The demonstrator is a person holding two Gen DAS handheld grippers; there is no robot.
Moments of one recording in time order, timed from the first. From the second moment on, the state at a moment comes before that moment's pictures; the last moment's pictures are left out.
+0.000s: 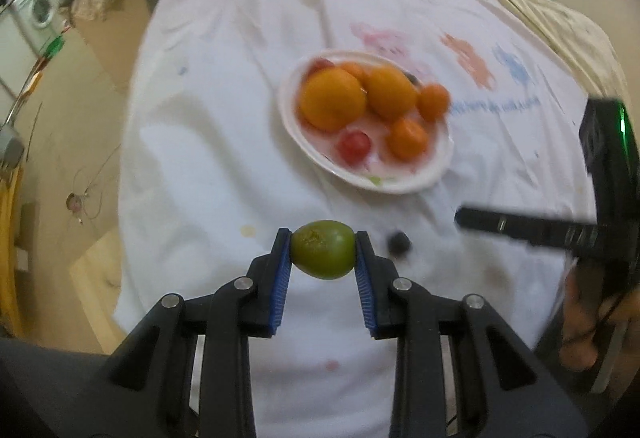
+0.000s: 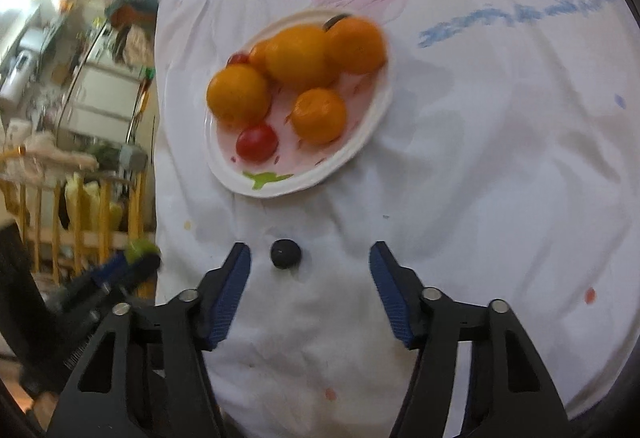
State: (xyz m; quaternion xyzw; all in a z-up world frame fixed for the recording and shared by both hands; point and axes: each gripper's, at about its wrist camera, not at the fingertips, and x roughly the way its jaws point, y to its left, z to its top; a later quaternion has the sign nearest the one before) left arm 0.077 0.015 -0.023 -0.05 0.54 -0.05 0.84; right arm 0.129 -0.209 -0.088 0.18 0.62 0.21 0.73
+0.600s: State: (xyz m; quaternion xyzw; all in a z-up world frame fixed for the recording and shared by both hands) left arm 0.084 0.037 -0.040 -0.12 0.55 -0.03 0.83; right arm 0.121 -0.142 -0.123 0.03 0.62 0.25 0.75
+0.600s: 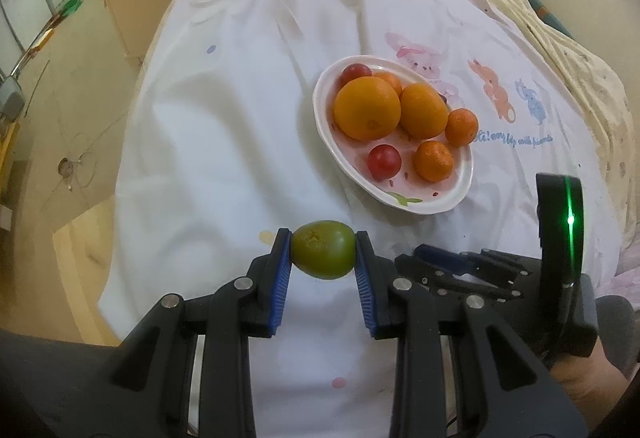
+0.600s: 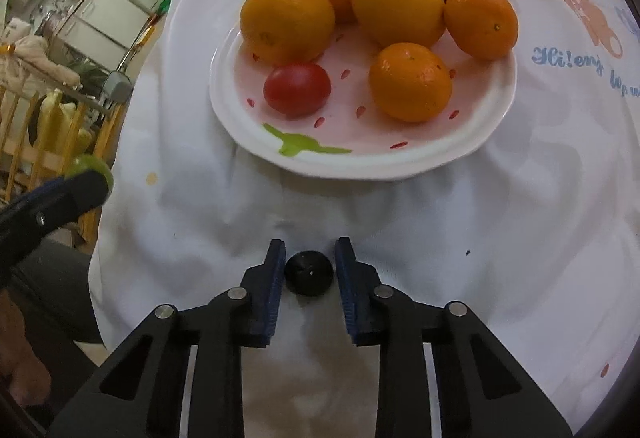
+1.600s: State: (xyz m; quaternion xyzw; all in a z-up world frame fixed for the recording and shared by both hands) left arm 0.095 0.016 -0.048 -0.11 0.56 -0.04 0.82; right arm 0.179 -0.205 -0.069 0.20 0.57 0.19 0.77
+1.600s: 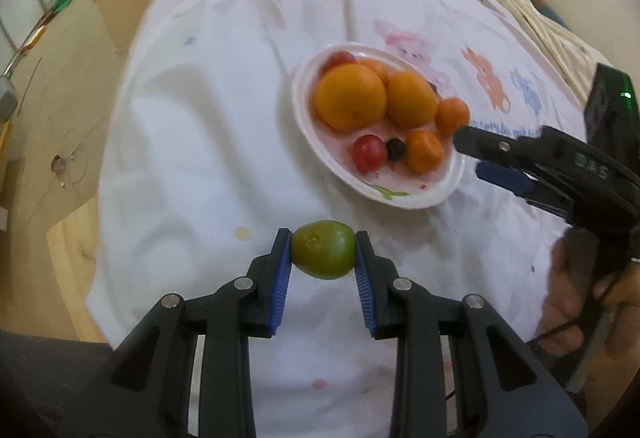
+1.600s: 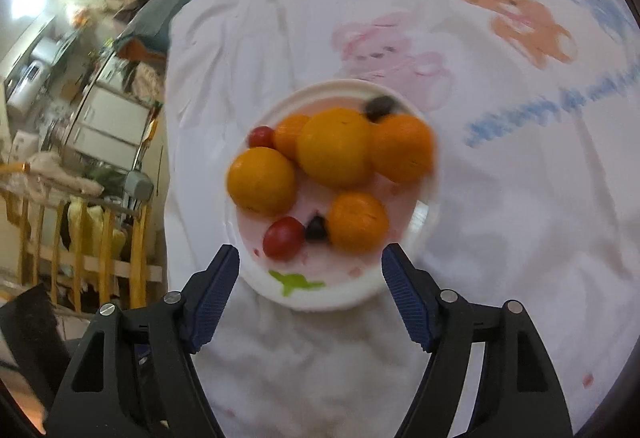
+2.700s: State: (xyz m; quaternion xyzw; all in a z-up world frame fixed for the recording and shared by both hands) left arm 0.167 -0.070 -0.092 -0.05 0.59 -0.06 0.80; right arm 0.165 -0.302 -0.081 0.32 0.57 0.11 0.74
